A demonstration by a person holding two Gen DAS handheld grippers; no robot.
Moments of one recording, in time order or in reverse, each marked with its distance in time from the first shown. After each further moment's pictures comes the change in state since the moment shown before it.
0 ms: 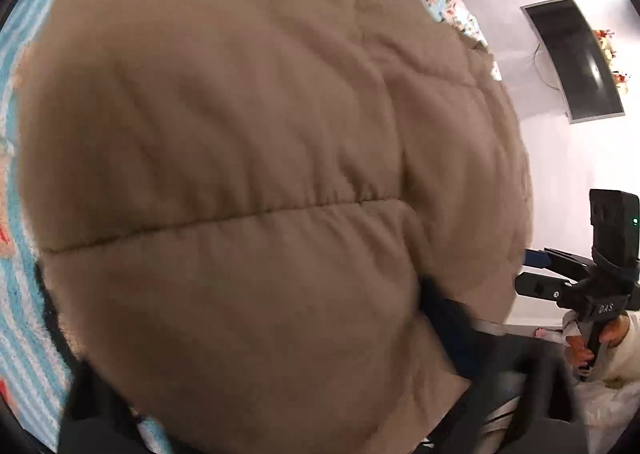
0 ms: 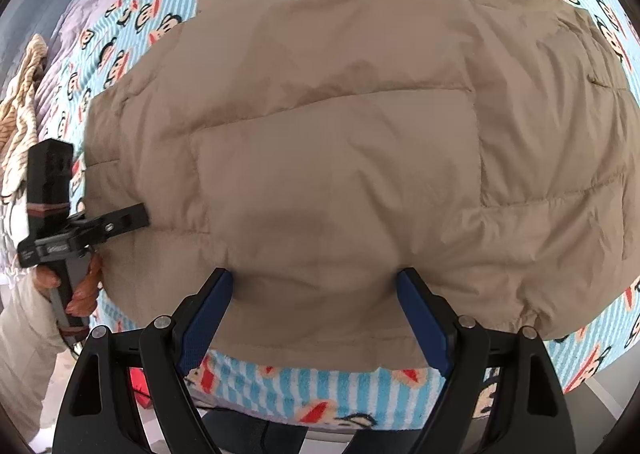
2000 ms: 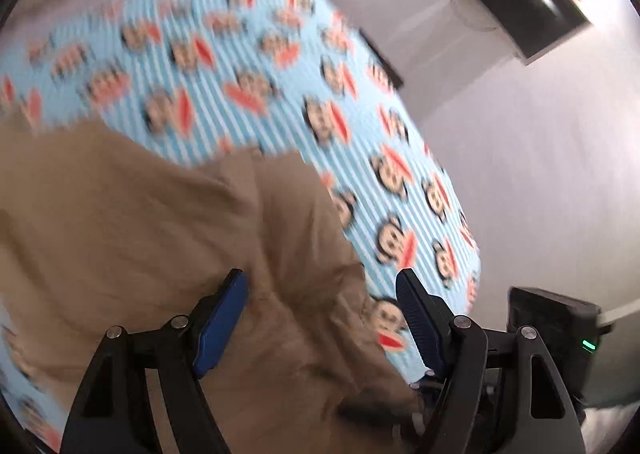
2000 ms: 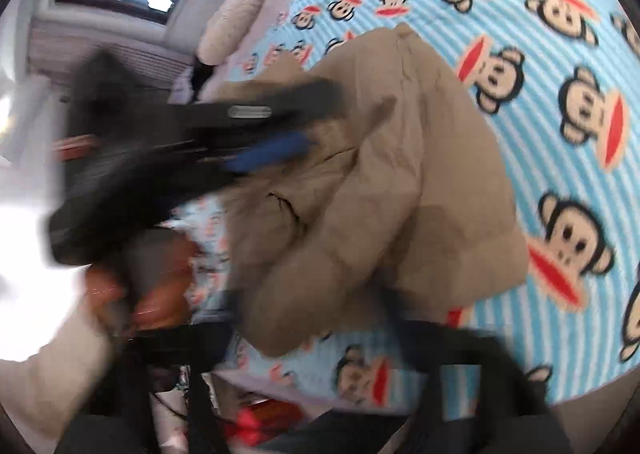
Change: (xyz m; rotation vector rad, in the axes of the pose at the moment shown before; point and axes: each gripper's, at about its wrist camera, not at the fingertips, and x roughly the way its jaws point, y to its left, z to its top) left arm 0.142 -0.422 0.086 0.323 -0.117 0.099; right arm -0.101 -0.245 -0.062 0.228 -0.295 0.456
